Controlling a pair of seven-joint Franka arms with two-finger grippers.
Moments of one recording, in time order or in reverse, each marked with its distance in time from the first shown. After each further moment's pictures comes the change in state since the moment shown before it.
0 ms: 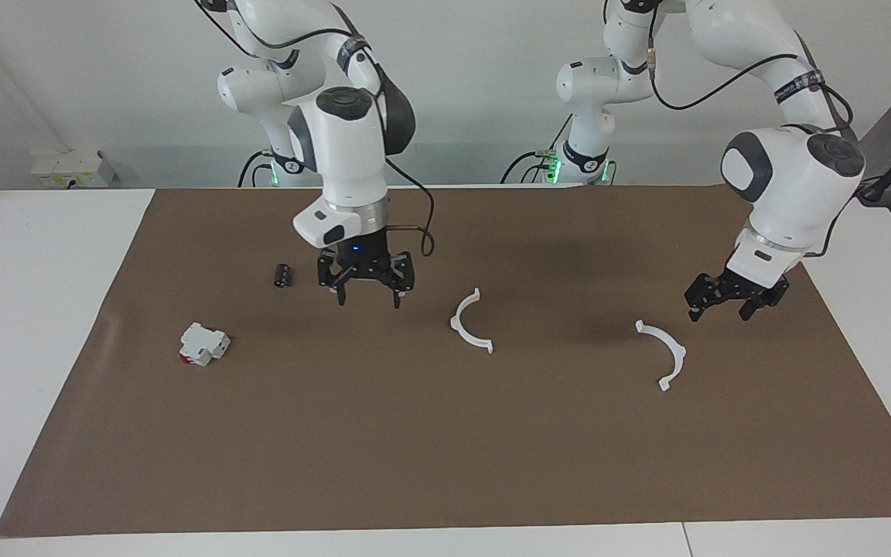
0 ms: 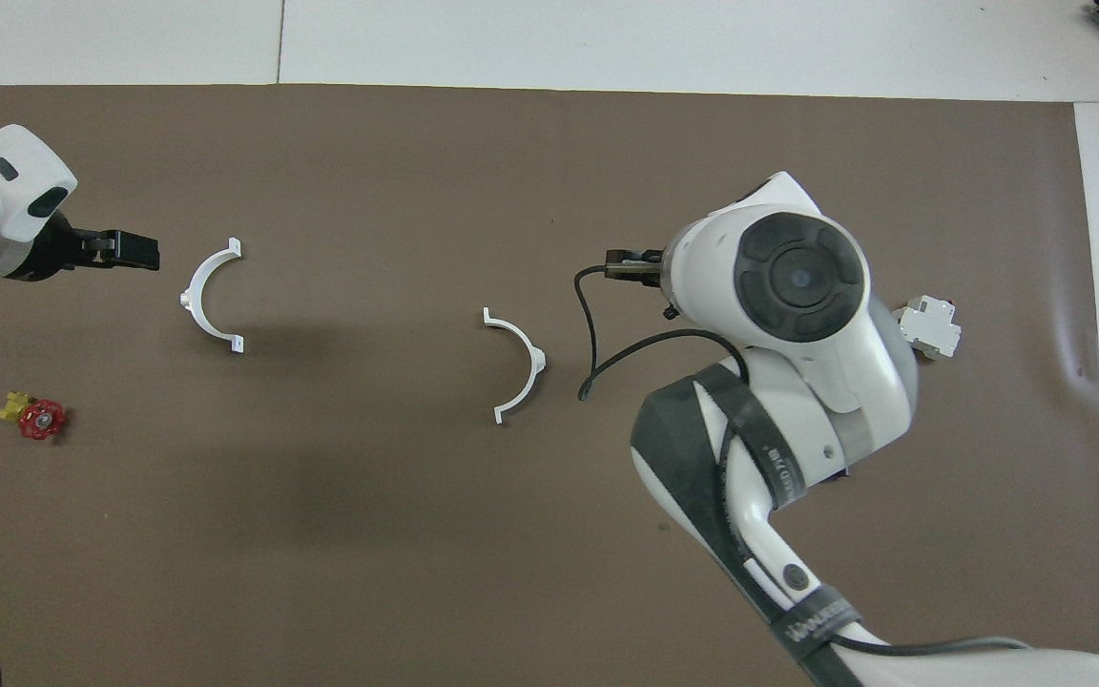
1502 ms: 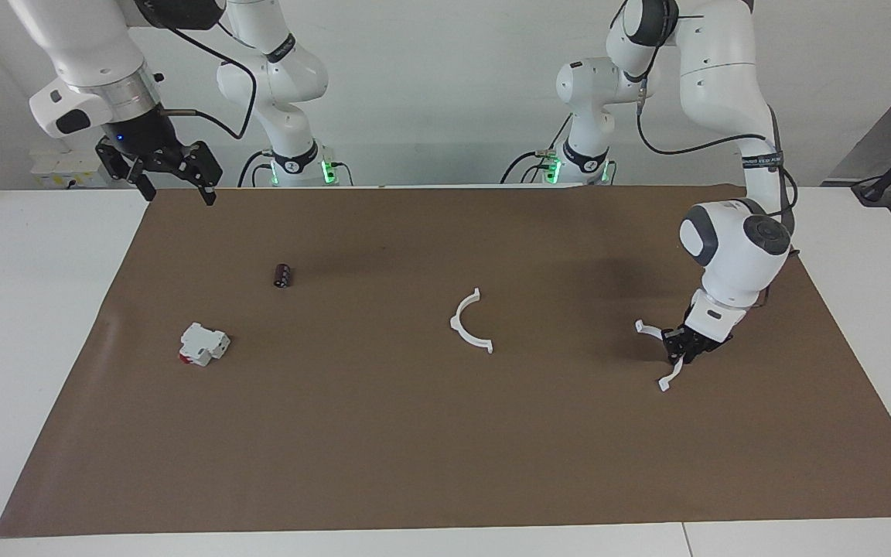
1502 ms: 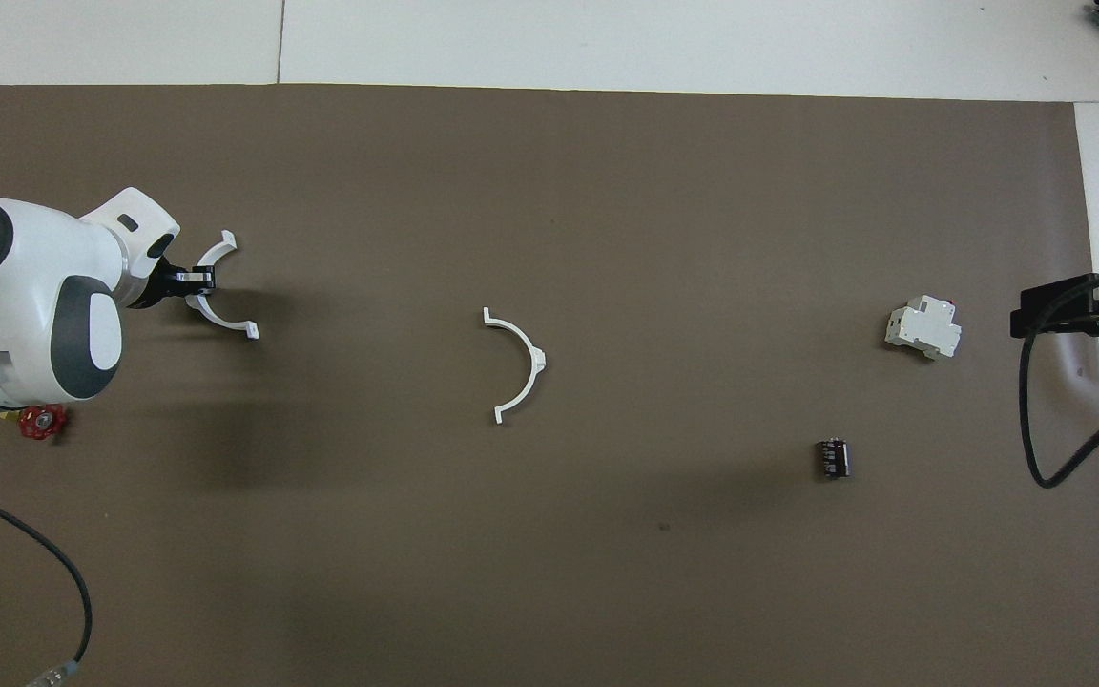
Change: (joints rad) left arm -0.002 0.167 -0.011 -0.124 0.000 0.283 -0.079; right arm -0.365 -0.236 0.002 0.148 0.062 -0.598 -0.406
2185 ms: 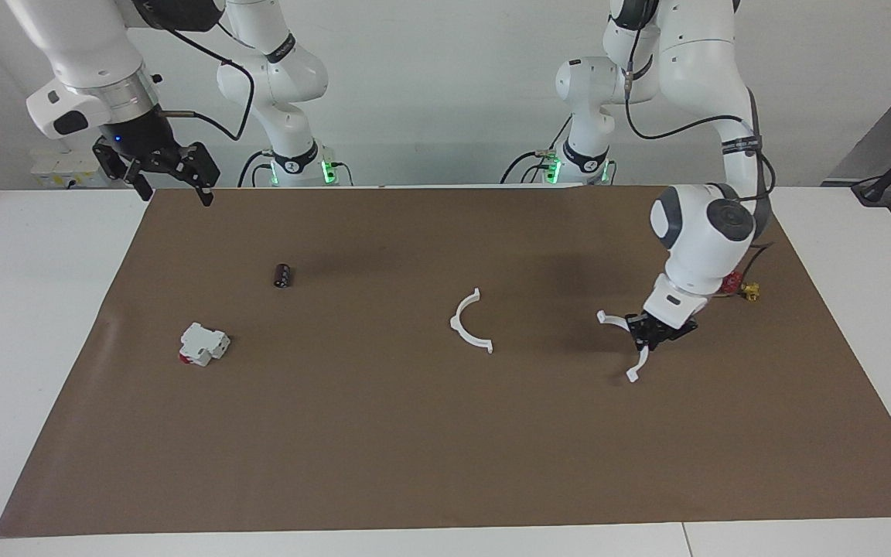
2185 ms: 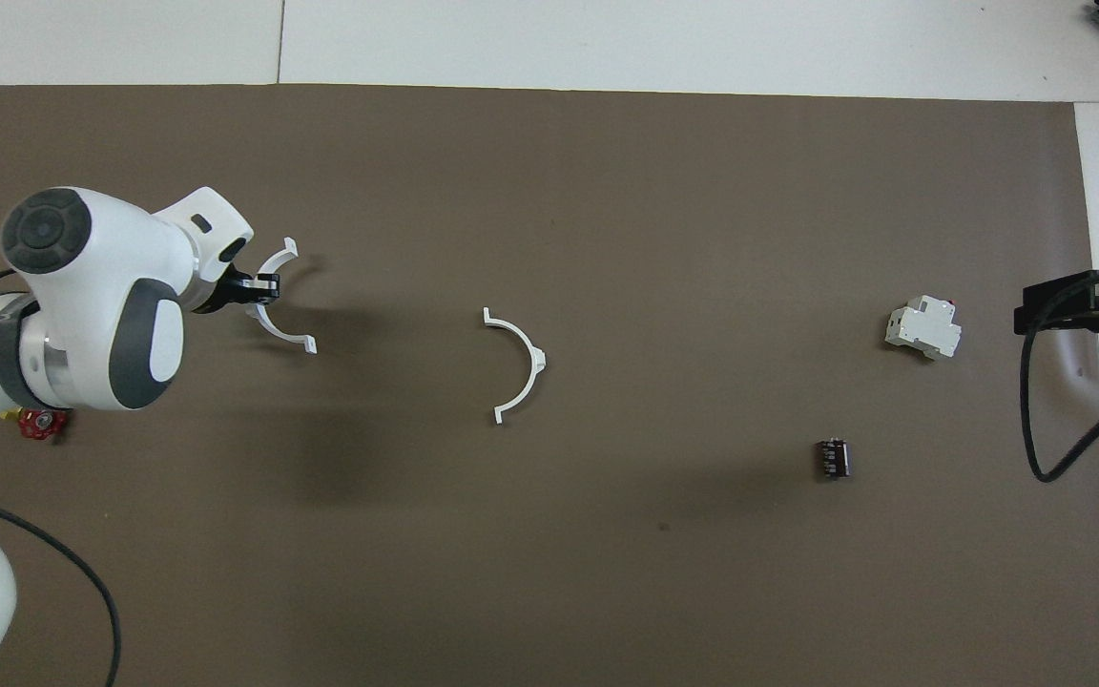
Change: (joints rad) left arm -0.193 -0.074 -0.010 -0.014 0.027 -0.097 -0.126; right arm 0.000 0.008 0.000 0.000 -0.014 0.011 0.000
